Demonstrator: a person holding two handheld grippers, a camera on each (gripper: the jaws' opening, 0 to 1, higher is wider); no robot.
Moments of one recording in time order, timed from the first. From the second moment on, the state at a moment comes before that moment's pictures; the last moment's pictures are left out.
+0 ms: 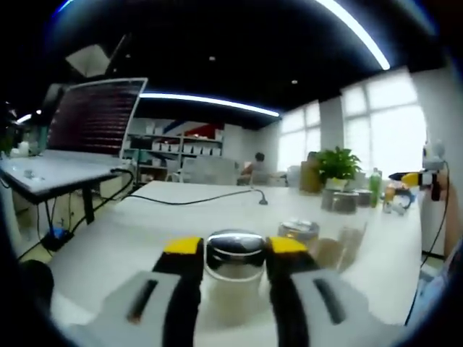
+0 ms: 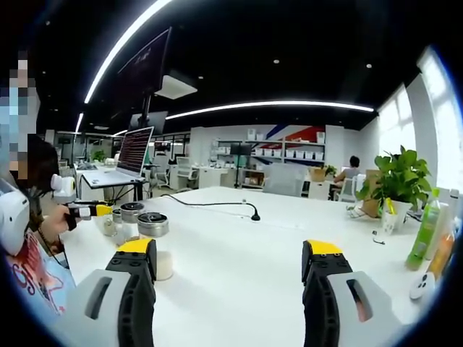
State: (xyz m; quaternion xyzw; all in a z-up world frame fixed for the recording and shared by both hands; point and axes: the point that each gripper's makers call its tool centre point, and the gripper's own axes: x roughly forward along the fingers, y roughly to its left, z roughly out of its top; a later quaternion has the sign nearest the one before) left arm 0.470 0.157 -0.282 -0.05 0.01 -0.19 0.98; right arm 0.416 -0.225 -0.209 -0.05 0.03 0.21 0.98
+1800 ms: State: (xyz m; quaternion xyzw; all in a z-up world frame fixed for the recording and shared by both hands) left arm 0.471 0.160 -0.282 -0.03 -0.02 -0.29 0.96; right arm 0.417 -0.215 -0.220 -0.04 0.05 0.22 0.97
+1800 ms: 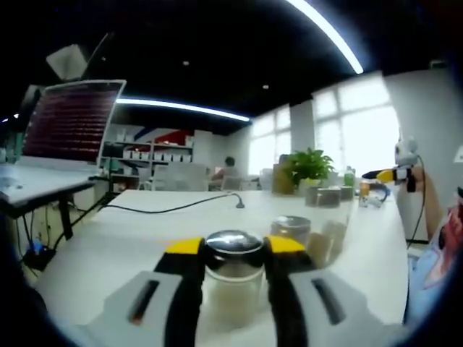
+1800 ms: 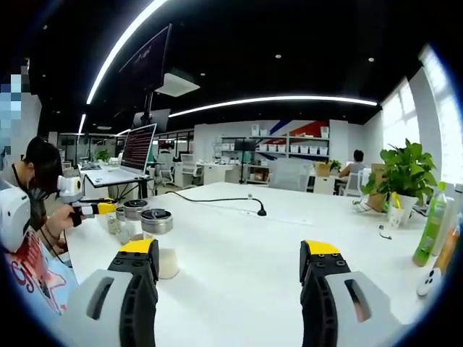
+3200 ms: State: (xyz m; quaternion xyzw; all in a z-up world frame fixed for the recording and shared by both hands) left arm 0.471 0.145 -0.284 0.00 0.03 -0.50 0.87; right arm 0.415 -0.223 -0.207 -0.05 0.03 0.21 0.98
